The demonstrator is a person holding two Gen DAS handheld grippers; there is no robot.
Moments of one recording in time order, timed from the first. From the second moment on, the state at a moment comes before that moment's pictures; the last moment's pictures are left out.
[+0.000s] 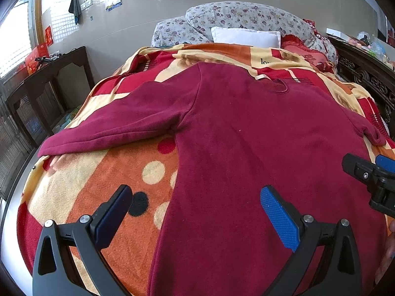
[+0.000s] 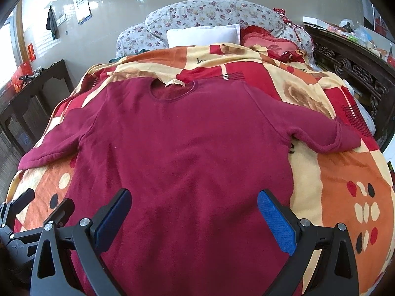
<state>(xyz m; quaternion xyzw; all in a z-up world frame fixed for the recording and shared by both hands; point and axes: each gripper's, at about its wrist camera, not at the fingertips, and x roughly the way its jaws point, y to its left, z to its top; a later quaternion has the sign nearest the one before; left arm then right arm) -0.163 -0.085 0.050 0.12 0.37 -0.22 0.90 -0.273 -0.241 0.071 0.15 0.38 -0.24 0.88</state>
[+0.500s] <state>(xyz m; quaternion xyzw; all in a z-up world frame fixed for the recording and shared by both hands) -0.157 -0.088 0.050 0.11 0.37 -0.22 0.90 -0.261 -0.238 0.069 0.14 0.39 -0.23 0.88</state>
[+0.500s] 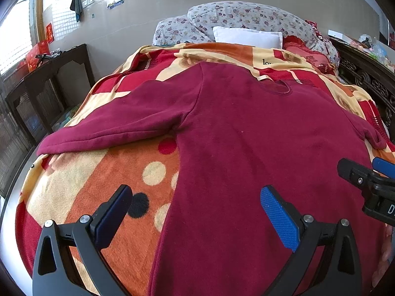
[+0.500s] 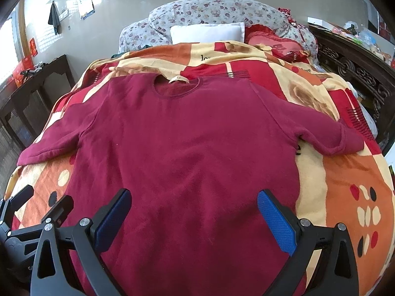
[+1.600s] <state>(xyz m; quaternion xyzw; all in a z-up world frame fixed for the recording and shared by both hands) -0.110 -0.041 0.048 0.08 0.39 -0.17 0.90 -0.216 -0.220 0.057 0.13 0.41 -0.20 0.88</state>
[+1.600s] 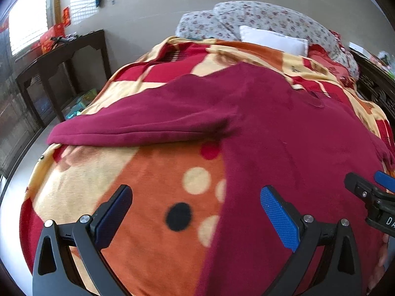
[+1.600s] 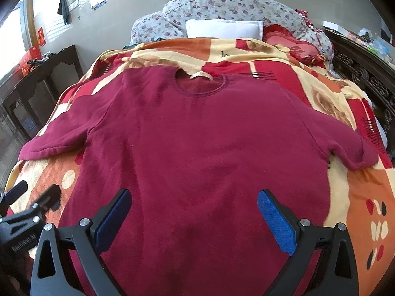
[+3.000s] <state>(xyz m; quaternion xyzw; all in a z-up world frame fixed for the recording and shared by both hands) -0.065 -0.126 0.189 0.02 0.24 -0.28 0.93 -0.252 -0.281 0.083 0.19 0.38 -0.20 0.88</state>
